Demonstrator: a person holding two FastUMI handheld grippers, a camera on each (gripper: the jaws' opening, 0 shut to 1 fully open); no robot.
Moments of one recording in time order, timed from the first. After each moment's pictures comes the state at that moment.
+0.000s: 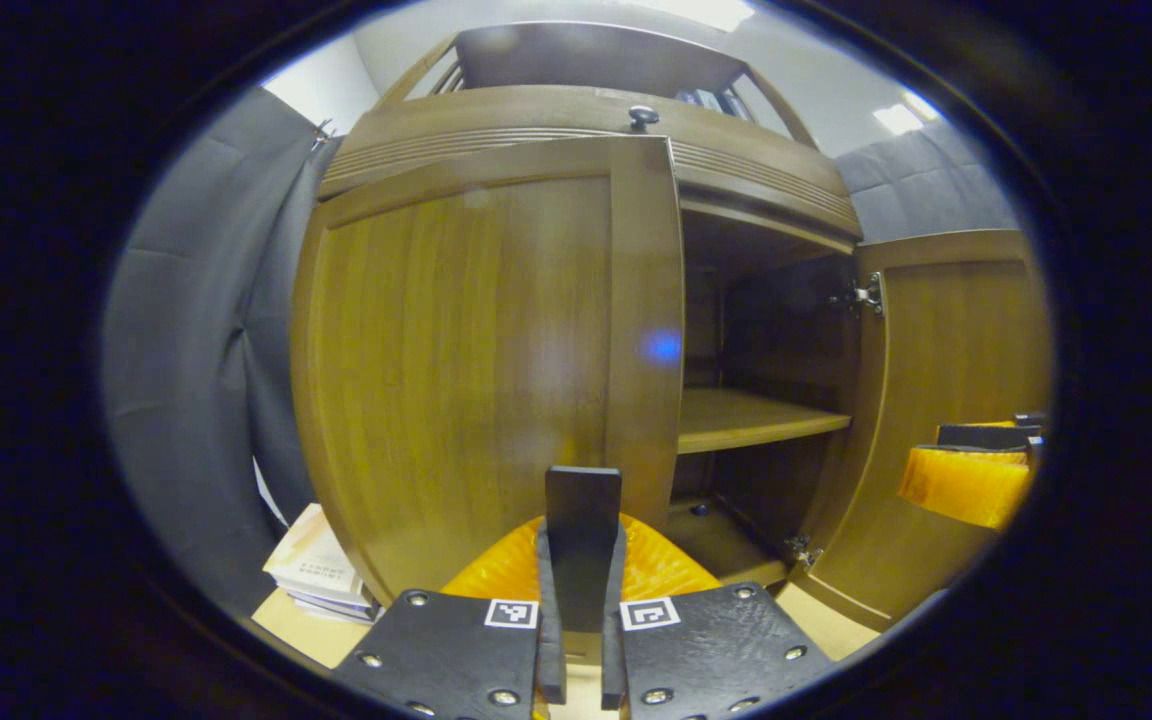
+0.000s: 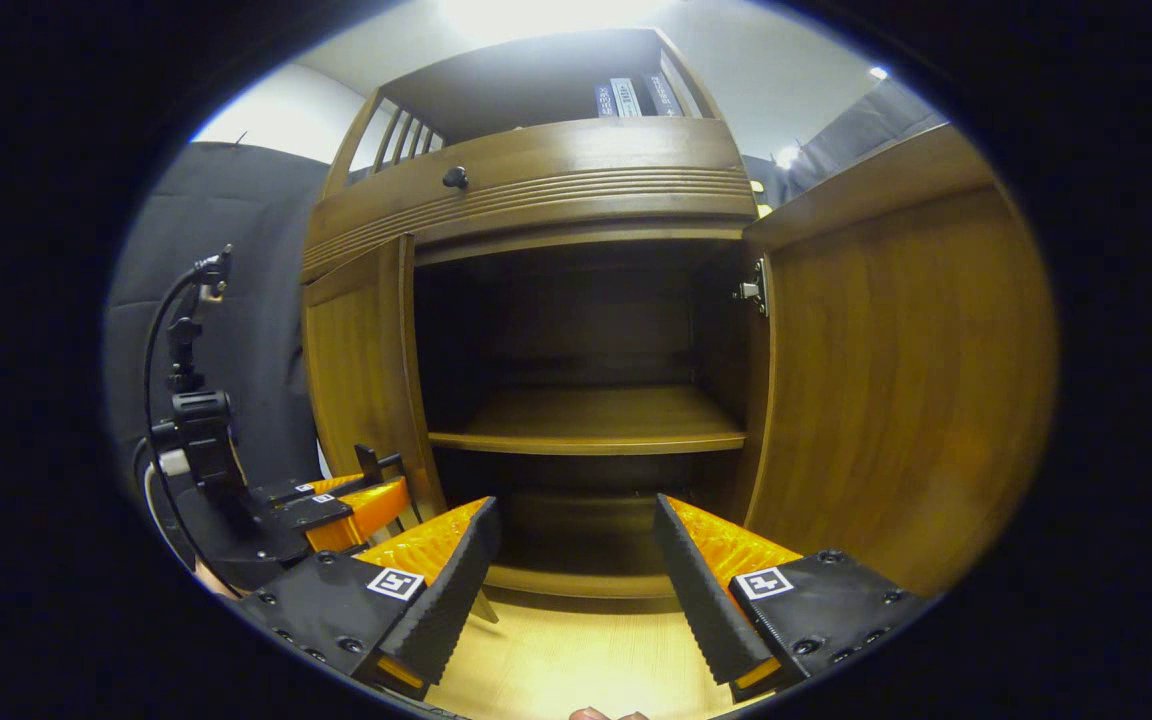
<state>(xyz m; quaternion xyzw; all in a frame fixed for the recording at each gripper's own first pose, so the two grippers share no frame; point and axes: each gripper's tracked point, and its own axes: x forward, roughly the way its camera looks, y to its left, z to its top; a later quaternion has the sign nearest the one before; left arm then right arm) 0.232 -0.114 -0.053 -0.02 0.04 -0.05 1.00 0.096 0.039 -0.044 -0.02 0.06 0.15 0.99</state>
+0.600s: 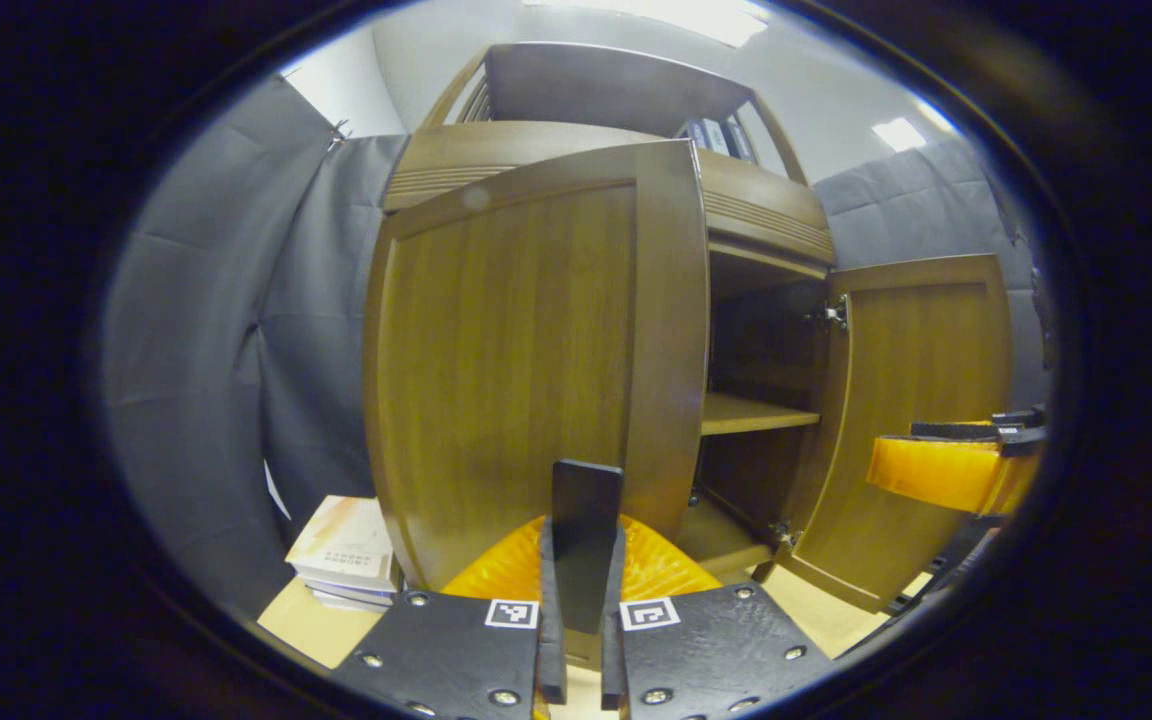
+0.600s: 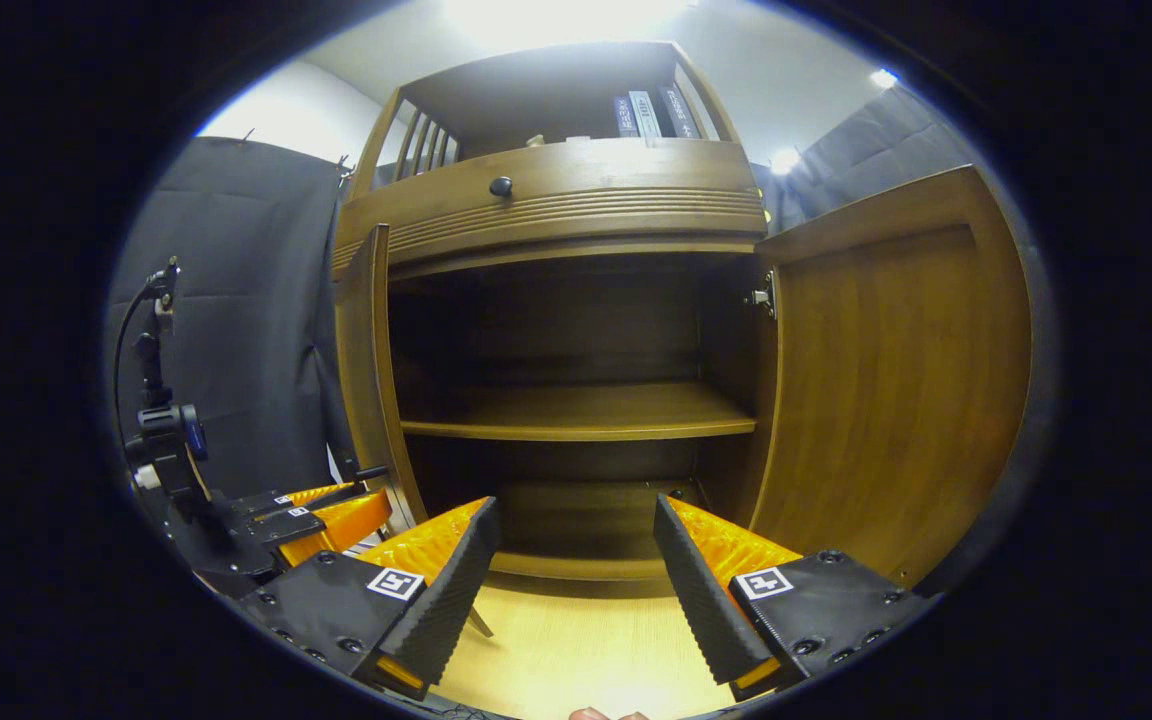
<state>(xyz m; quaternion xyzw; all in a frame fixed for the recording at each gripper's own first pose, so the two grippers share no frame) 0.227 -0.110 -0.047 -0.04 0.03 -0.06 1.00 0.042 0.068 -0.045 -0.03 0.06 0.15 0.99</state>
